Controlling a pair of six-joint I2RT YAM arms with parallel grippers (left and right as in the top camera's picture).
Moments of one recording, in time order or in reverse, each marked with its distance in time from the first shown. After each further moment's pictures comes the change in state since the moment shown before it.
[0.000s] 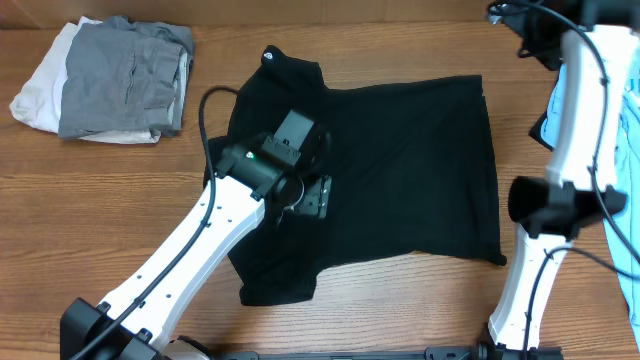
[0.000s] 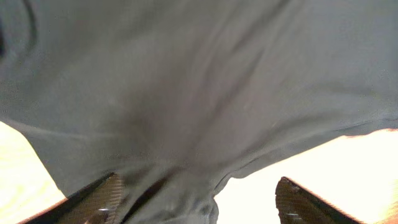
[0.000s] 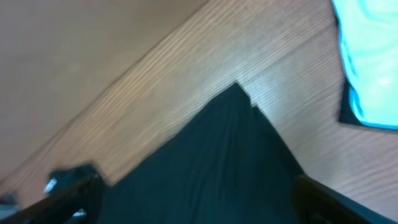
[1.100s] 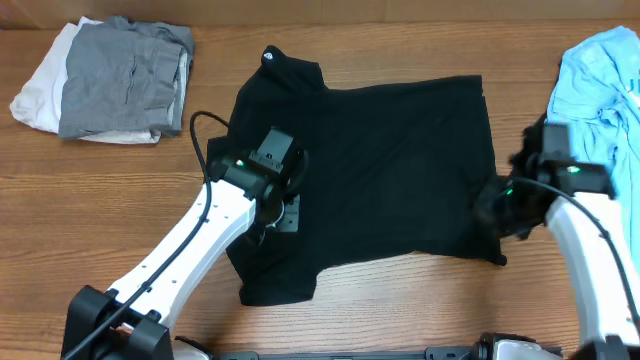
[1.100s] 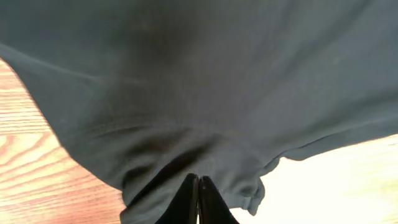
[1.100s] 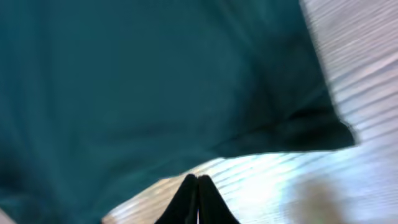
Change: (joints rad) left arm 0.085 0.000 -0.227 0.016 0.037 -0.015; right arm -0.001 -0.966 -1.938 0.528 -0.167 -0.085
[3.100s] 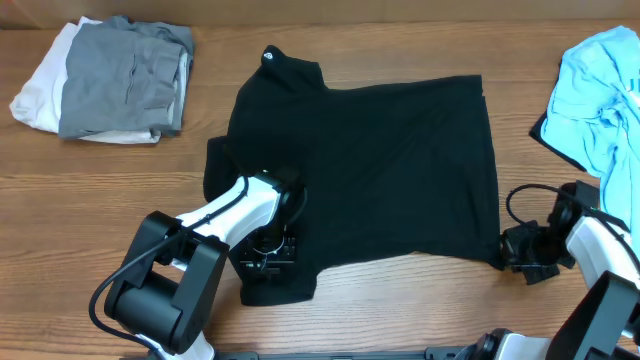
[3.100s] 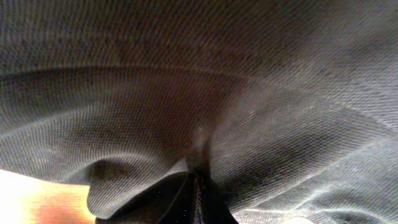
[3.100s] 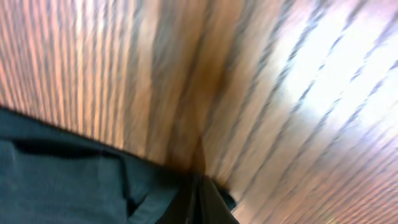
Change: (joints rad) left arm 0.000 0.271 -0.139 -0.024 0.085 -0.012; right arm -0.376 0.117 -0.284 0.255 0.079 0.283
